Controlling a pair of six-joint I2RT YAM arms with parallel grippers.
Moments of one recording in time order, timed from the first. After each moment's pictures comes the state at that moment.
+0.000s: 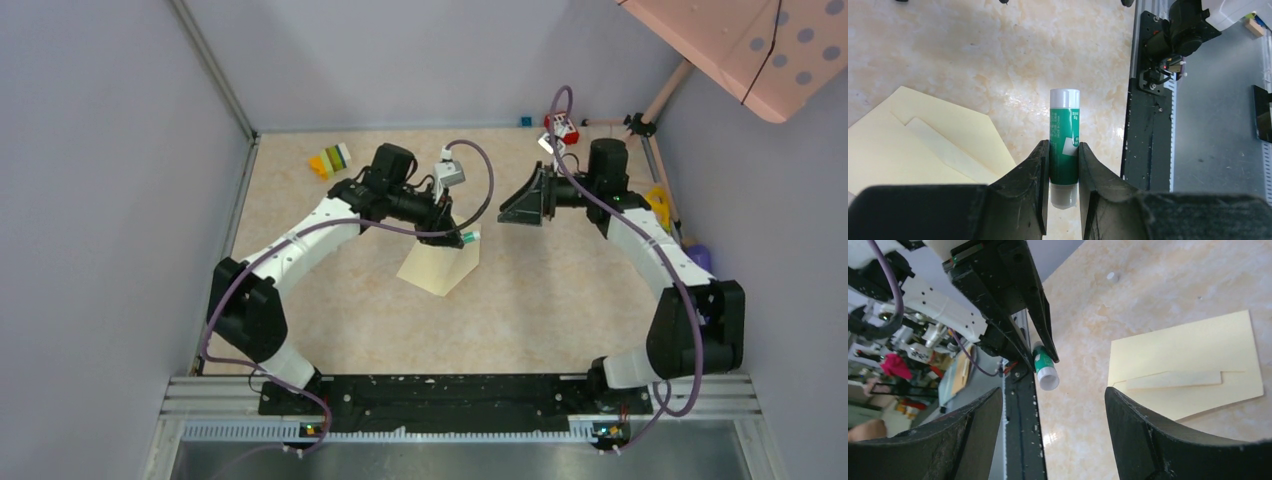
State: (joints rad) left arm -0.57 1.61 1.37 -0.50 0.91 0.16; right arm 0.12 1.41 1.05 -0.09 -1.31 0.21
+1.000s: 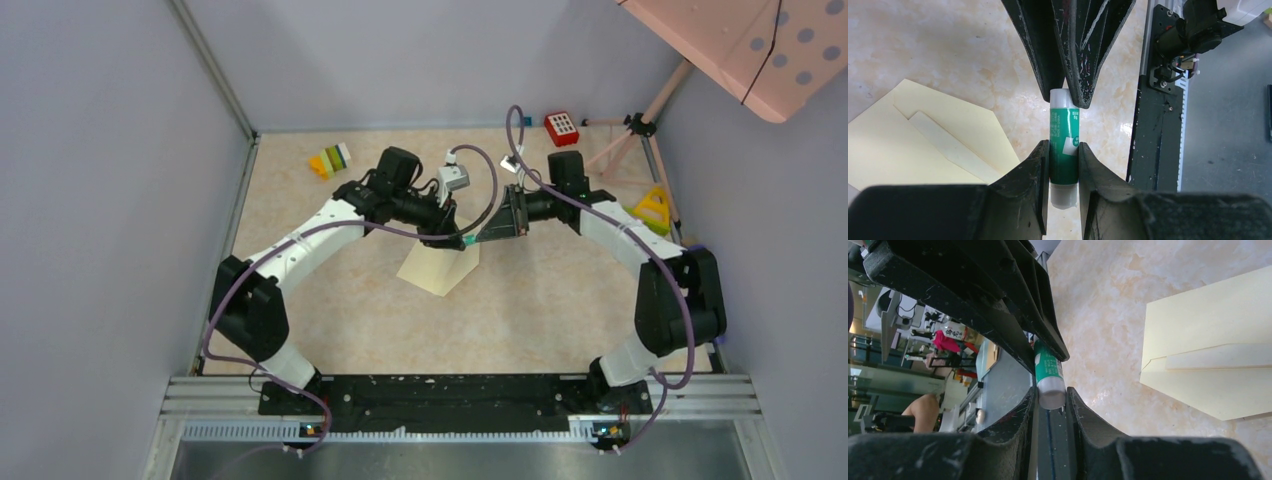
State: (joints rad) left arm -0.60 1.61 1.36 -0.49 0.83 0.16; right arm 0.26 1.57 1.08 -0.23 -1.29 0.22
